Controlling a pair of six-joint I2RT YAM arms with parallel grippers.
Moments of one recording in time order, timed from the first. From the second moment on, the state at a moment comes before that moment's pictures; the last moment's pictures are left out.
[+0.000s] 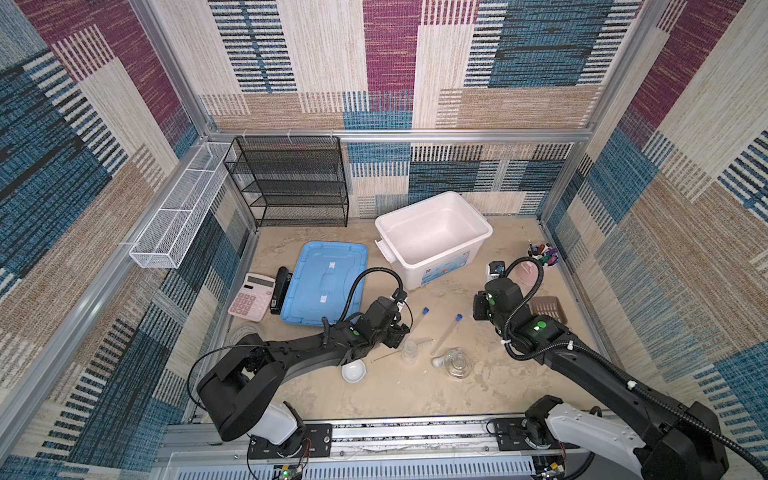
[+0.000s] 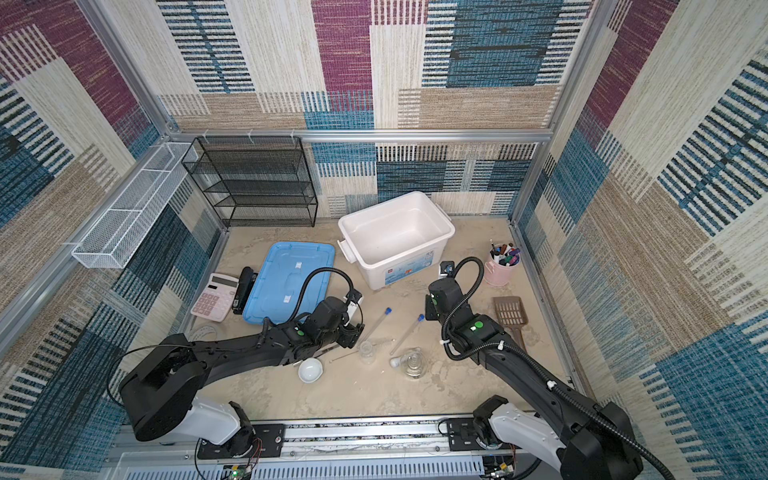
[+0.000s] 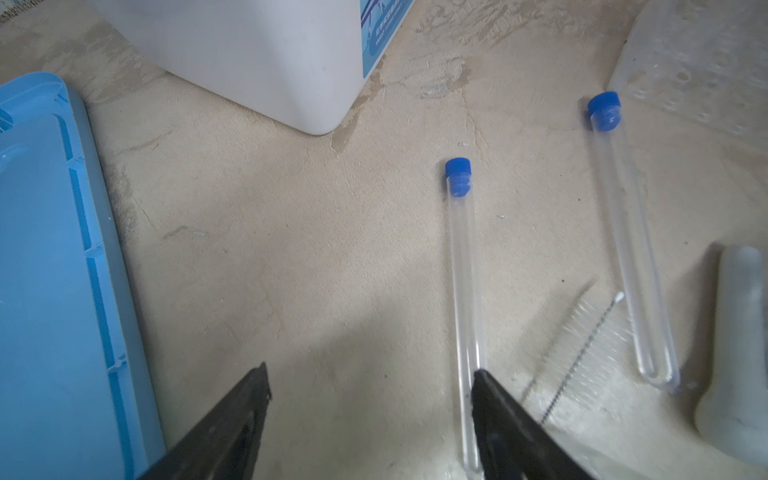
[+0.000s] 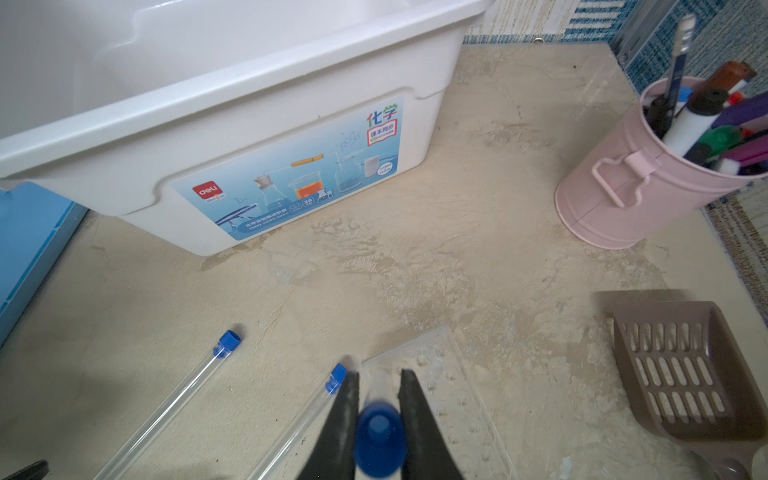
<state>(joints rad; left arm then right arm) -0.83 1.50 0.73 -0.01 -0.21 -0.08 0.54 1.03 0.71 -0.37 0.40 0.35</state>
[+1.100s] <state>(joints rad) -0.83 1.53 0.75 -0.03 -0.21 -0.08 0.54 1.18 0.74 -0.22 0.42 0.33</state>
